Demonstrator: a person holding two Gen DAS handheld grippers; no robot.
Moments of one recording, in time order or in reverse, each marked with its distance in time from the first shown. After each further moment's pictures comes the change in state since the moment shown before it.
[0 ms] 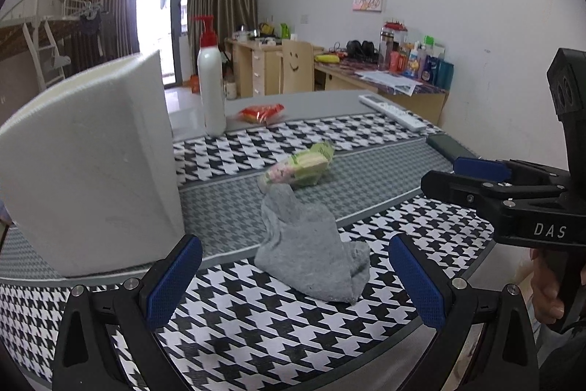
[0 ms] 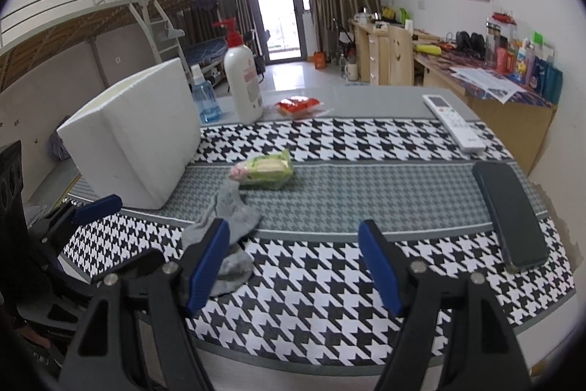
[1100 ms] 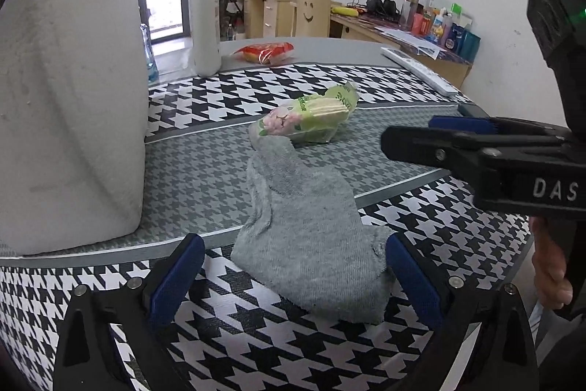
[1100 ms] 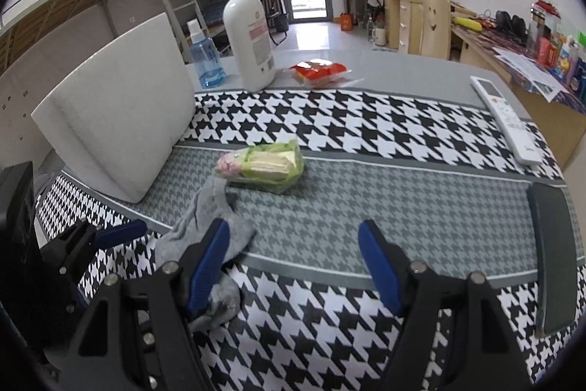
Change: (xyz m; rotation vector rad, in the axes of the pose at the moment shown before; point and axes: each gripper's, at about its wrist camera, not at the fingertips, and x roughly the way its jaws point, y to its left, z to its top) left arm 0.071 0.002 -0.004 -0.076 0.191 0.012; right arm 0.076 -0.003 0.033 -0.069 0.170 0.090
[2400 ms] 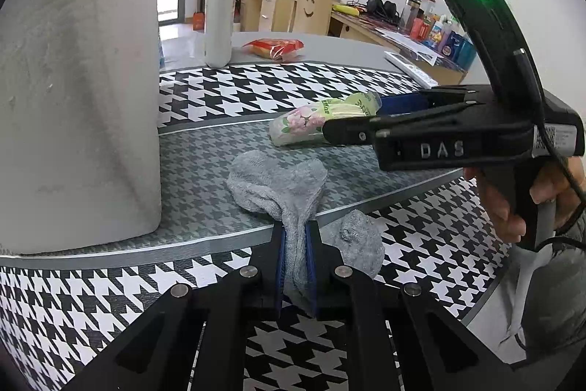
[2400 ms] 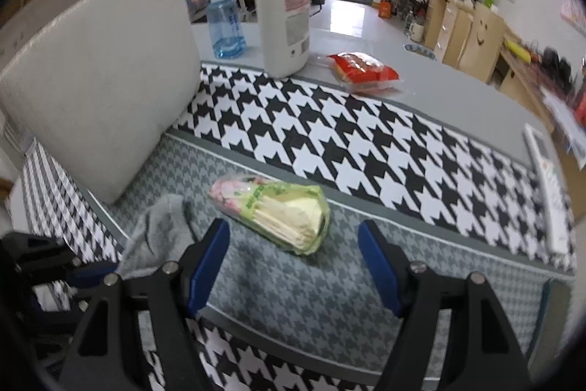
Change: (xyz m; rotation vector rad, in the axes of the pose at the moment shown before) left arm -0.013 0.029 0.001 -0.052 0.029 -0.067; right arm 0.058 0.027 0.045 -0.279 0.124 -0.020
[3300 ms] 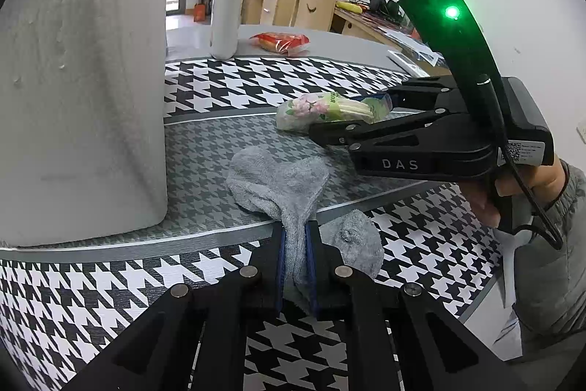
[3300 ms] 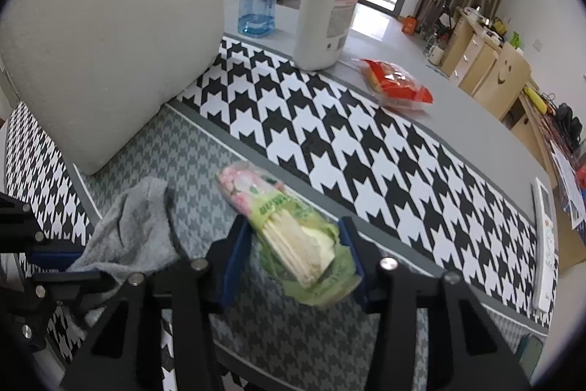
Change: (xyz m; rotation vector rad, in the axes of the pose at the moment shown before) left arm -0.001 0.010 -0.001 -0.027 0.022 -0.022; right arm 0.027 0.015 -0.001 -0.119 0.033 -0.001
